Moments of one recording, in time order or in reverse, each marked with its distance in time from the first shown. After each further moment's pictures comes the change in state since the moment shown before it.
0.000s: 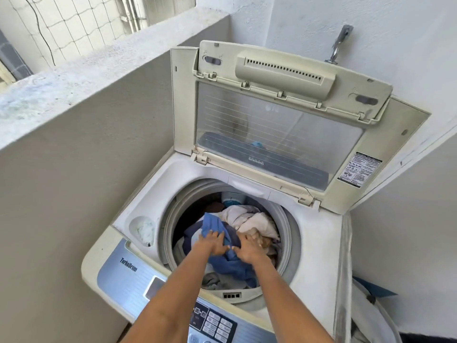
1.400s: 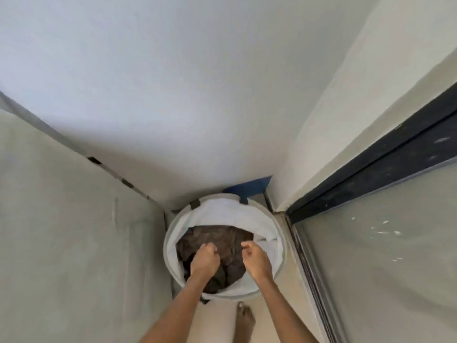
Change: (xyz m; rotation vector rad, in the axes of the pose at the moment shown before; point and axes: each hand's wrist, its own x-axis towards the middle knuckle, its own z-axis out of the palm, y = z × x) left_hand 0.176 0.462 0.312 -0.156 0.027 0.176; right_hand -0.100 0.547 0.187 0.940 0.332 0.644
